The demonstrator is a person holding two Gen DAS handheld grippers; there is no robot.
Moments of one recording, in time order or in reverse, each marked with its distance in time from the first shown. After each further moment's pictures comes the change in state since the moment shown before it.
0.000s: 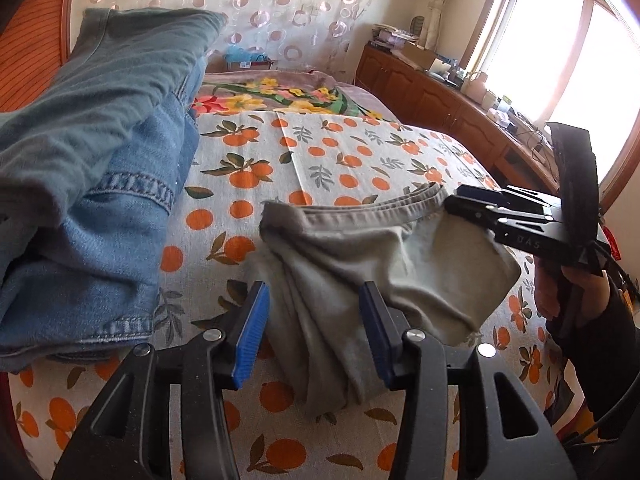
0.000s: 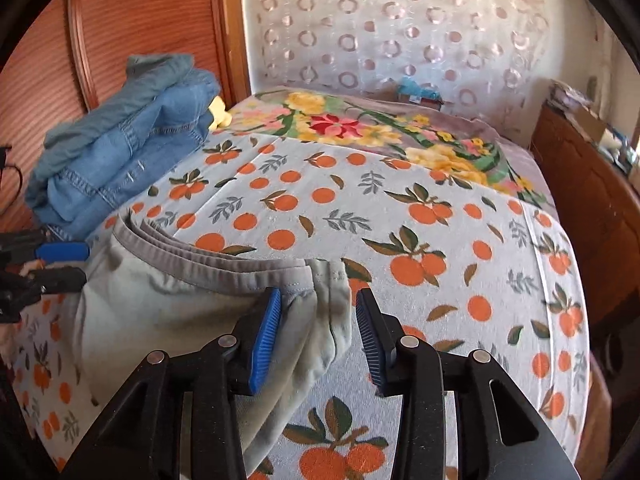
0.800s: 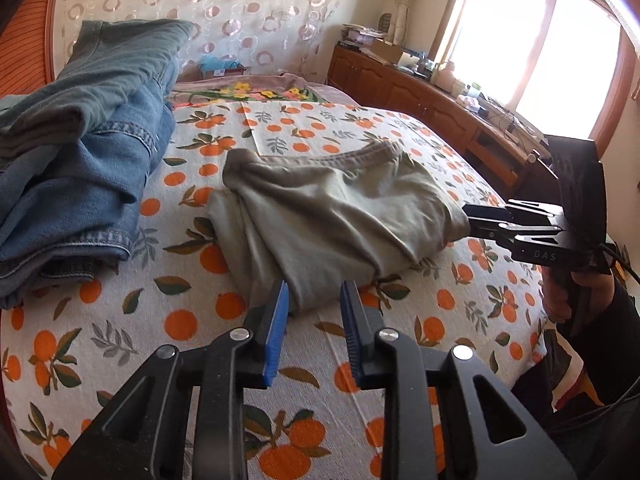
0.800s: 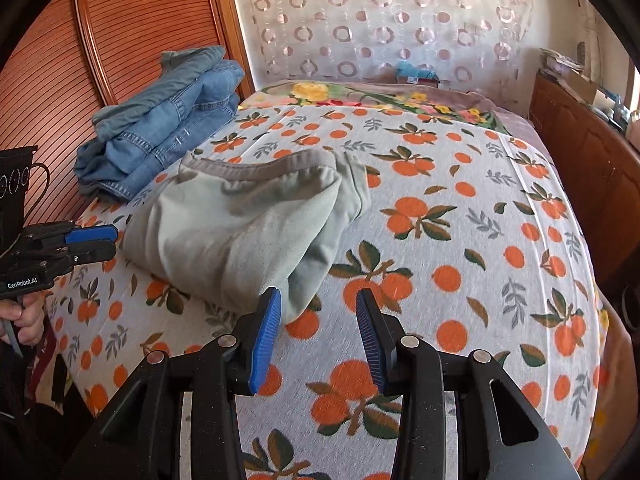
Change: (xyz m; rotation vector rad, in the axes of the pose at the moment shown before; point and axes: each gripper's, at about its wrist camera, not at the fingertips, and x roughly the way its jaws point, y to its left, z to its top) left arm -0.030 -0.027 -0.049 0.088 -0.023 -0.055; right arm -0.079 0.013 -0.069 0.043 0.044 0.055
